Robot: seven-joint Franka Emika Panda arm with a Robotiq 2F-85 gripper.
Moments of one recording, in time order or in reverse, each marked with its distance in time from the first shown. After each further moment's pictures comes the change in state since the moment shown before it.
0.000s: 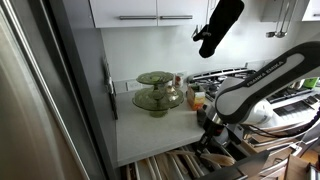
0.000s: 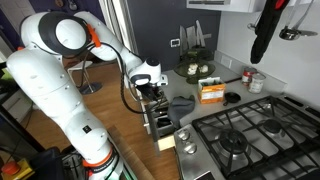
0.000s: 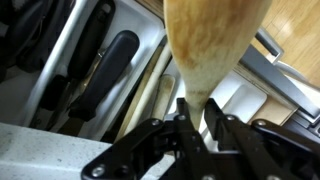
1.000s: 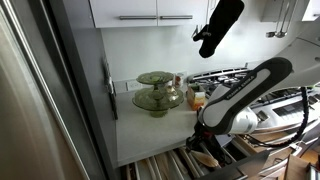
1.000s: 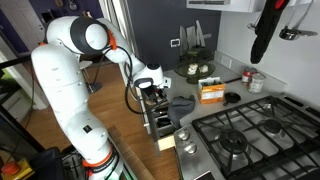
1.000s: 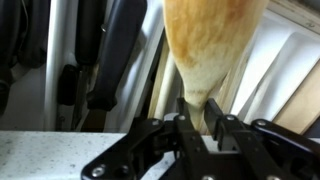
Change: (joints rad) arm 0.015 0.183 0.013 0.087 0.017 0.241 0.202
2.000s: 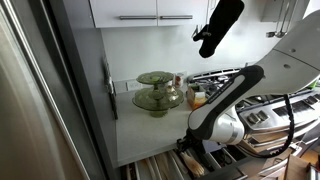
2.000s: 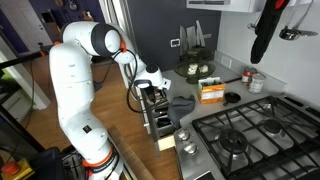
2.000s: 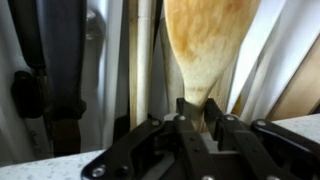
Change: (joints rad) arm -0.011 0.146 0.091 0.116 0.227 0.154 -0.030
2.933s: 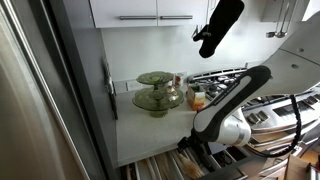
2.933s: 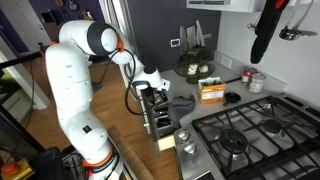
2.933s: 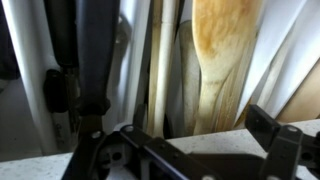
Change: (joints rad) arm -0.002 -0.041 0.000 -0.063 0.001 0.036 -0.019
